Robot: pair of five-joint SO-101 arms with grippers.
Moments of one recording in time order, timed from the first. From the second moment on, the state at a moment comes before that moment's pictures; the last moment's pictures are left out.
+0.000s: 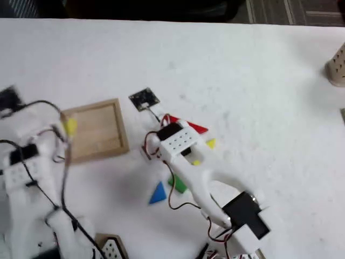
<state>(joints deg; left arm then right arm) -33.5 -31.8 52.7 46.7 17.7 -39.9 0.3 27.9 52.9 -1.2</state>
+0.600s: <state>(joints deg) -42.7 -3.5 33.1 50.4 27.1 -50.7 32.0 -15.8 53.8 -1.2</state>
